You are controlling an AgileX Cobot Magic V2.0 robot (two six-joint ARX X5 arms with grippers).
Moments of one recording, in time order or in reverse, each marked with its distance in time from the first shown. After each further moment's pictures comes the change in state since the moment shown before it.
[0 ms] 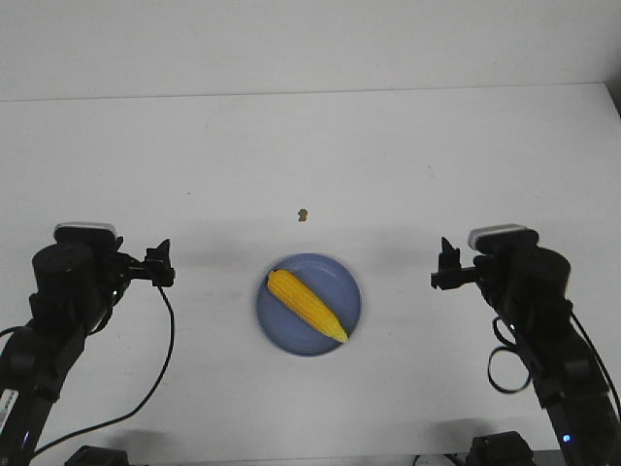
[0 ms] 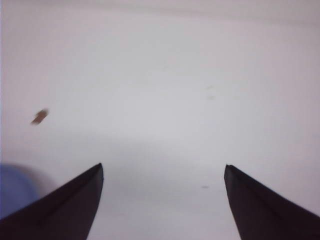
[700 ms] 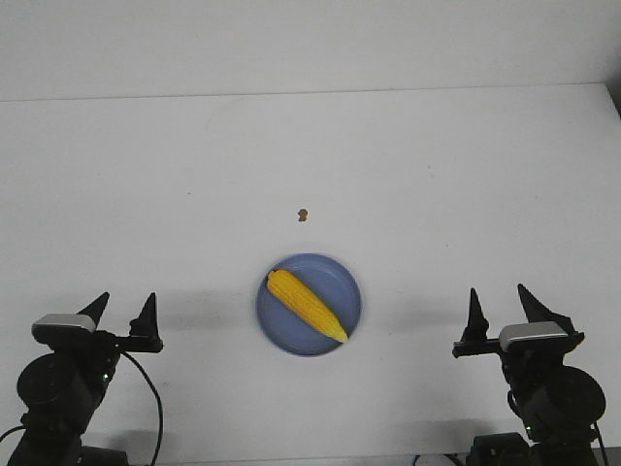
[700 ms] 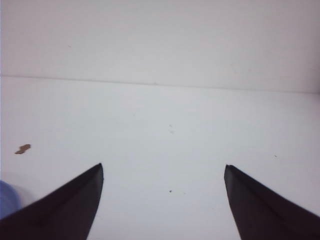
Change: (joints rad) left arm 0.000 -0.557 -0.461 0.135 -0.036 -0.074; right arm -0.051 -0.599 -0.344 0.041 0.030 -0.037
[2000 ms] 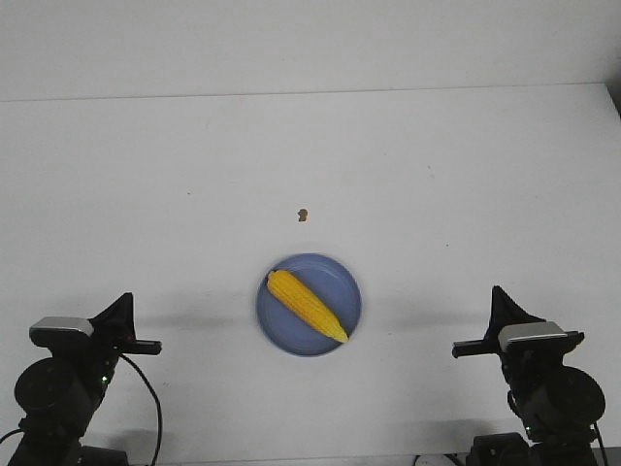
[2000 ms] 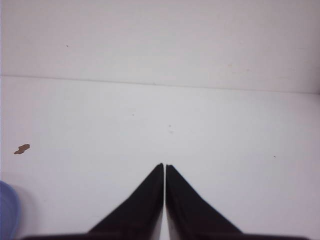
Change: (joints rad) left arm 0.000 -0.025 0.000 0.001 0.000 -0.004; right arm 0.000 0.000 0.000 0.001 0.000 0.000
